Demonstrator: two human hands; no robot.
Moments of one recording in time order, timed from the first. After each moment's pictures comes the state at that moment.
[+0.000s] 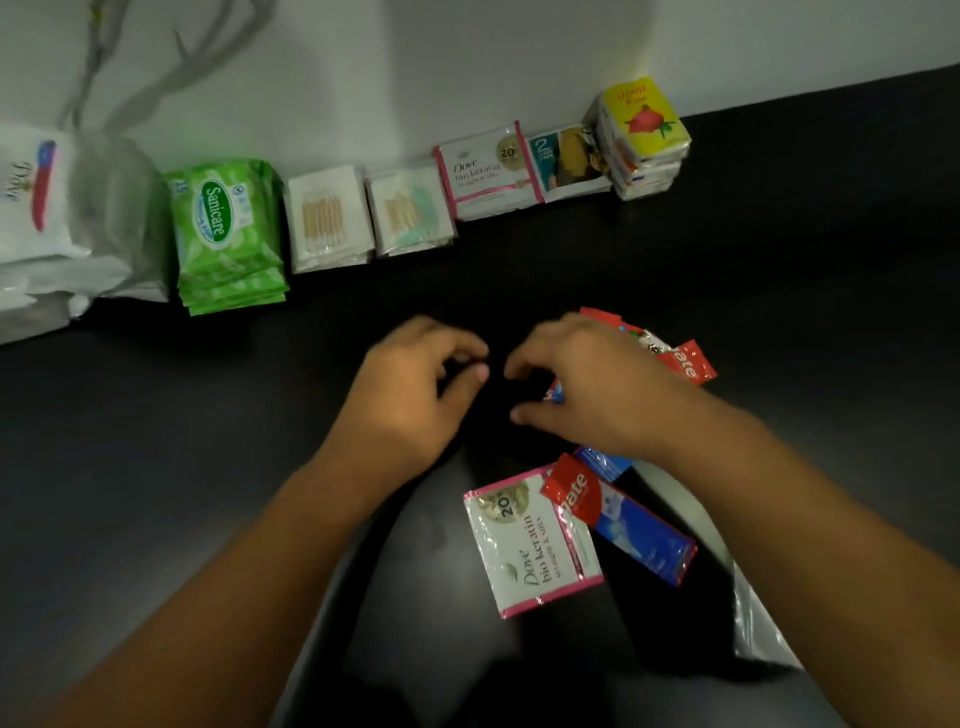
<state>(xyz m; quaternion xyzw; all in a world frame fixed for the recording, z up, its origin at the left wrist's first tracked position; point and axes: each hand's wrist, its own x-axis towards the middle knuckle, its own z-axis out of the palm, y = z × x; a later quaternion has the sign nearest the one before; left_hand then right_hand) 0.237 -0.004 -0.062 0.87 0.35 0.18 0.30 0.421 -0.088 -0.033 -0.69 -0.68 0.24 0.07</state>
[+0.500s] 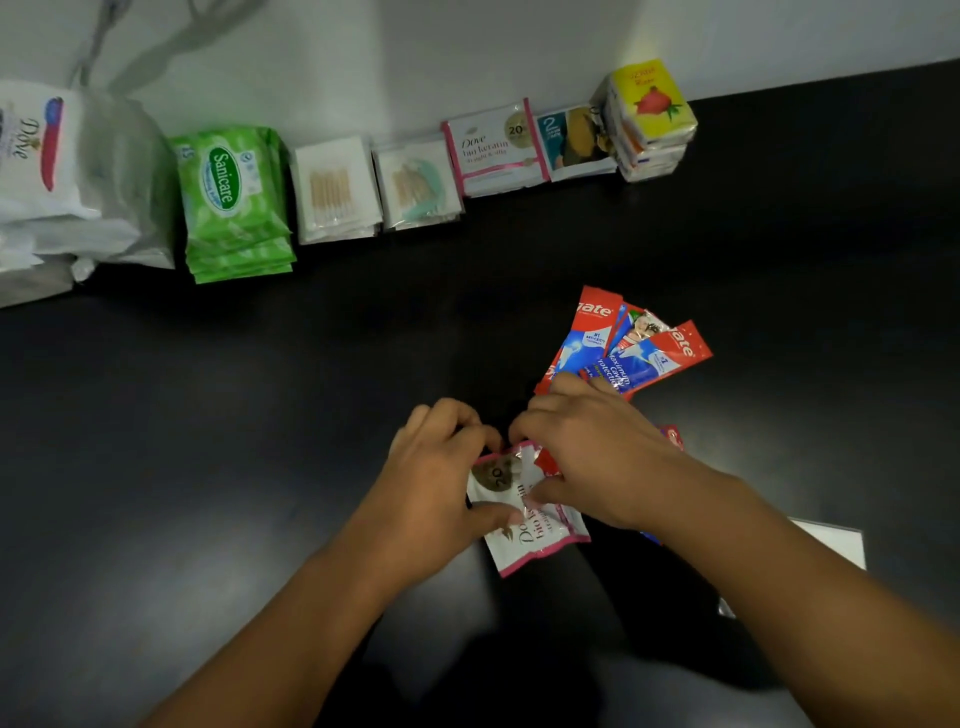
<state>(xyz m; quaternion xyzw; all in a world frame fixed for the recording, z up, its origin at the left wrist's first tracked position) 0.197 -0.076 -0.086 0.89 0.32 0.02 0.31 0.386 -0.137 -0.048 -0.65 -0.72 0.23 -0.05</state>
